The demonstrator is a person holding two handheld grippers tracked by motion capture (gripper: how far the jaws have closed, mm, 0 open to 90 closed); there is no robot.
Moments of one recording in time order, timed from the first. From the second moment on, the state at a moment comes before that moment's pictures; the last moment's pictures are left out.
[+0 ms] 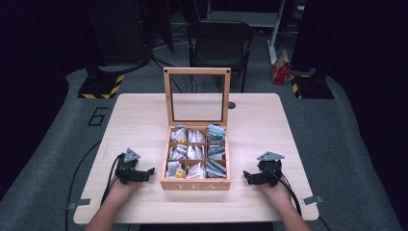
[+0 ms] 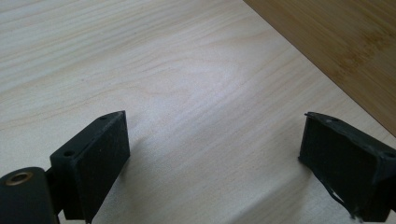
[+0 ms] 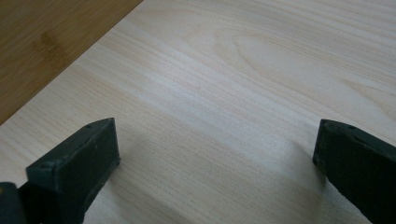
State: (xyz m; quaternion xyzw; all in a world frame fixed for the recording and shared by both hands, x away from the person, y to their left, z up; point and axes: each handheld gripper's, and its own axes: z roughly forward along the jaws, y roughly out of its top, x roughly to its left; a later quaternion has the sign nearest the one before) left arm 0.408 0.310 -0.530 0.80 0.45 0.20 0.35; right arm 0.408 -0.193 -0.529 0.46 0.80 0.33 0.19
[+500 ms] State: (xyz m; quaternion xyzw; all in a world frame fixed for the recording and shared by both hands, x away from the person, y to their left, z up) left arm 0.408 0.310 -0.531 0.80 0.45 0.20 0.35; right arm 0.404 -0.197 -0.526 0.45 0.81 0.34 0.18
